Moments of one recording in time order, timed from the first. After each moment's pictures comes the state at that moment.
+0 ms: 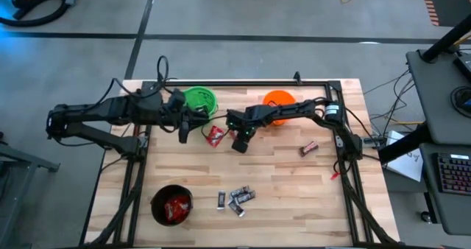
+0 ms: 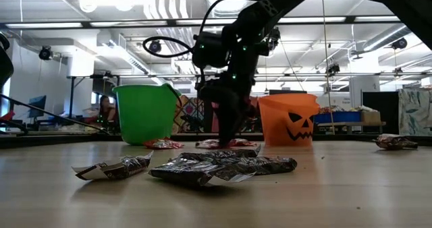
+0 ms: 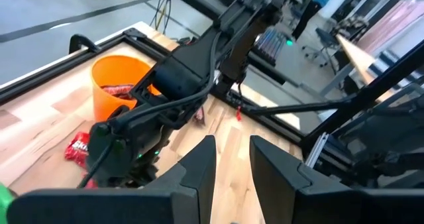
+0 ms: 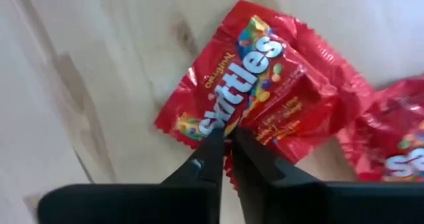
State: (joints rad) left arm -0.01 1.02 1.18 -0.47 -0.12 -0.54; right arm -0.19 2.17 1.58 -0.70 -0.06 0.22
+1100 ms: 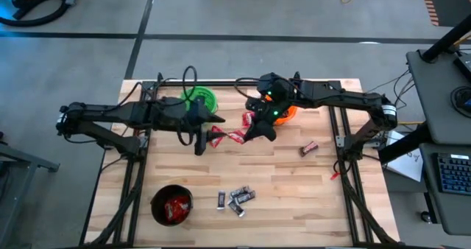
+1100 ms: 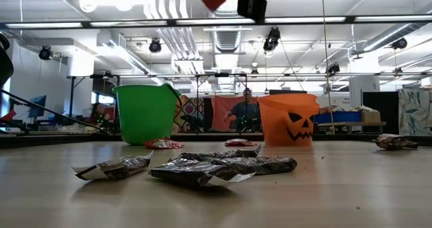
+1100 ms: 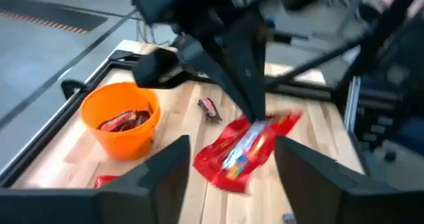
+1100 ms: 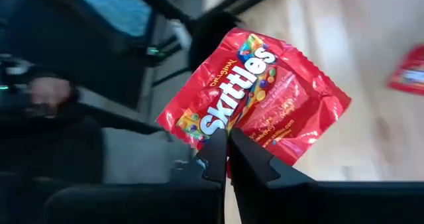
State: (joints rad) left arm -0.06 1.21 1.25 -0.41 -0.12 -0.17; right arm -0.20 1.61 1.58 -0.63 -0.75 0.40
